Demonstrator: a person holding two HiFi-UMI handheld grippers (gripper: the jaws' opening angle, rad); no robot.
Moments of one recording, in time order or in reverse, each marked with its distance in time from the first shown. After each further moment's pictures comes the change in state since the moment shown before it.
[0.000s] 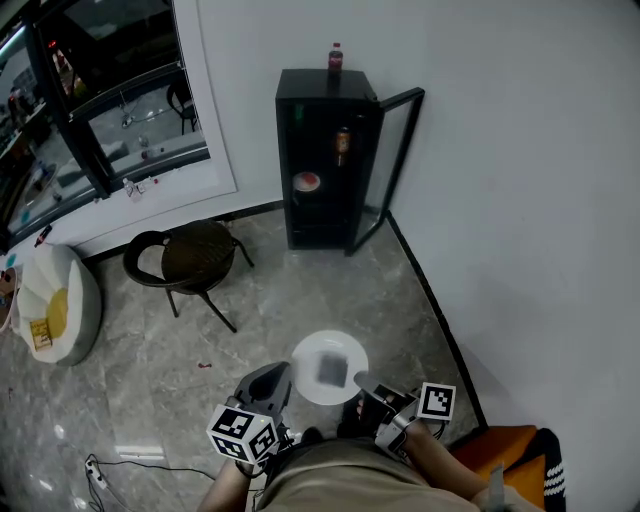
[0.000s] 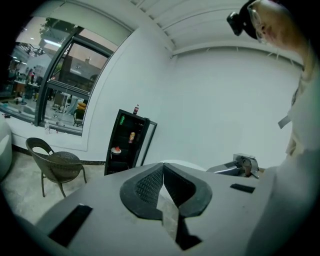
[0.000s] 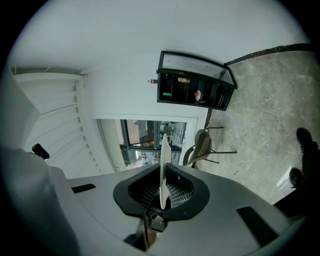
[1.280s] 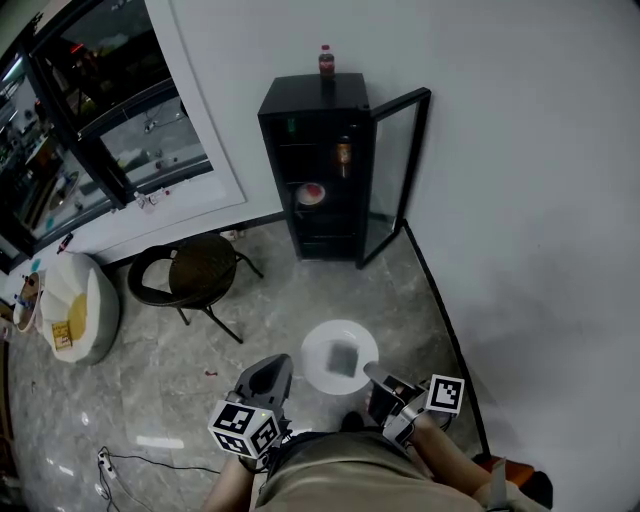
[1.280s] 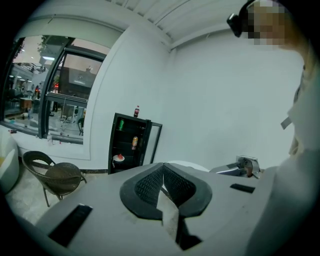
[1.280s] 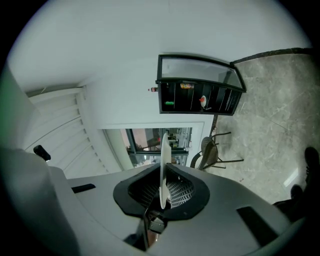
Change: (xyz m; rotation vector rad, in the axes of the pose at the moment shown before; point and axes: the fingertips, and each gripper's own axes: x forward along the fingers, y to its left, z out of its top) left arm 0.133 -0.027 0.053 0.053 -0.007 0.144; right arm -0.005 -0.010 0.167 0.044 0.050 0.087
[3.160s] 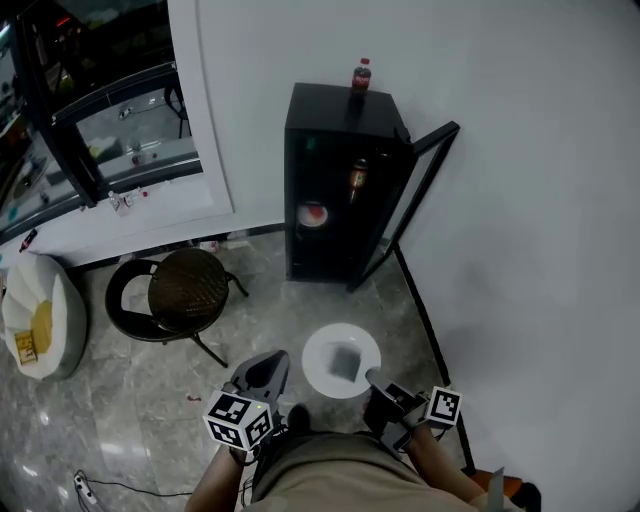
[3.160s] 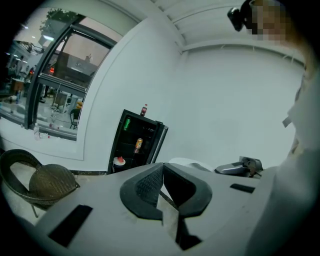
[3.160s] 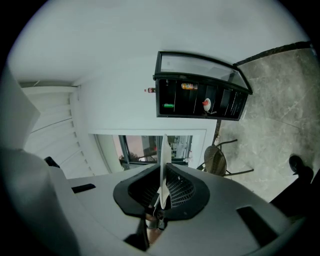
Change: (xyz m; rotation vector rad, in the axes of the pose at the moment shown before) left arm 0.071 0.167 0.040 -0.075 0.004 -0.133; right arm 0.151 0.006 0.033 -0.008 -0.125 -0.037
